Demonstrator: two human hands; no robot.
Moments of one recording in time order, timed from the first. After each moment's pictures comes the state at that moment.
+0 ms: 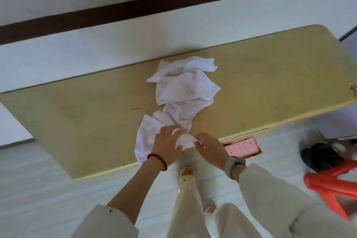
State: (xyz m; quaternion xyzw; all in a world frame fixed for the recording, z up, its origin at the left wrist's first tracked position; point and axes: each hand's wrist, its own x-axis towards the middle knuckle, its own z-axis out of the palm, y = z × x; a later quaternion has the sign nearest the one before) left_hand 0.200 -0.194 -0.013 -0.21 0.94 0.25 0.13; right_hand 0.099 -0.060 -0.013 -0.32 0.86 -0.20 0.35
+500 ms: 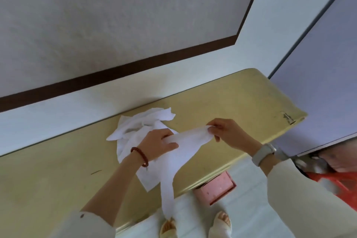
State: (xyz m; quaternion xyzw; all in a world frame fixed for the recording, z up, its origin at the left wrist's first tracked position) left_hand 0.042 -0.216 0.097 -0.10 0.89 0.43 0.10; right_hand -0.079 -0.006 0.132 -0.26 0.86 -0.36 0.26
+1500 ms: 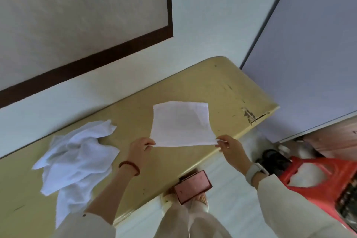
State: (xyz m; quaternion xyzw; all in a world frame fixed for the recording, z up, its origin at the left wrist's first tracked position) left_hand -0.115 -0.068 0.024 -0.23 0.90 0.37 0.06; right_hand -0.222 0.203 0.006 -0.05 0.87 -0.45 0.22
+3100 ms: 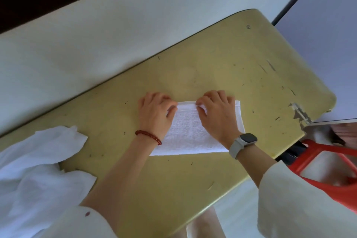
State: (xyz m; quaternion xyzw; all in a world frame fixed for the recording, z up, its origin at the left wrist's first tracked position) left_hand -0.272 -0.102 -0.100 -0.10 0.97 0.20 -0.10; right_hand -0.335 0.061 -0.093 -0.27 0.95 -0.16 -0.03
